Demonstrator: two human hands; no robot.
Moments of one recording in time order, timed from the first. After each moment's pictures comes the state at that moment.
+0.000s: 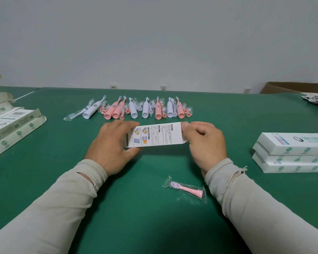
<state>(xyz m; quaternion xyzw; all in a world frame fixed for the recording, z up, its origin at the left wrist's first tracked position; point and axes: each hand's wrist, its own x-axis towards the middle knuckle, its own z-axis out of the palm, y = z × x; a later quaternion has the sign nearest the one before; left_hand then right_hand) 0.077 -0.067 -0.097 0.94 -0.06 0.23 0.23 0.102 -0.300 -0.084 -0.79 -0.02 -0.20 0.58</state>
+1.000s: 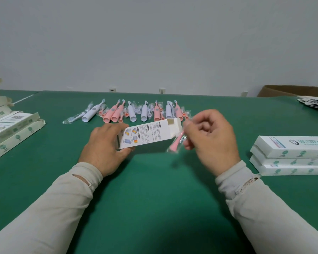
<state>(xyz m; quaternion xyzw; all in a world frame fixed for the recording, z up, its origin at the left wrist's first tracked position) 0.081 -0.057 -0.100 0.94 -0.01 0.24 0.24 0.085 -0.312 -0.059 -0.70 -0.19 -0.18 0.67</state>
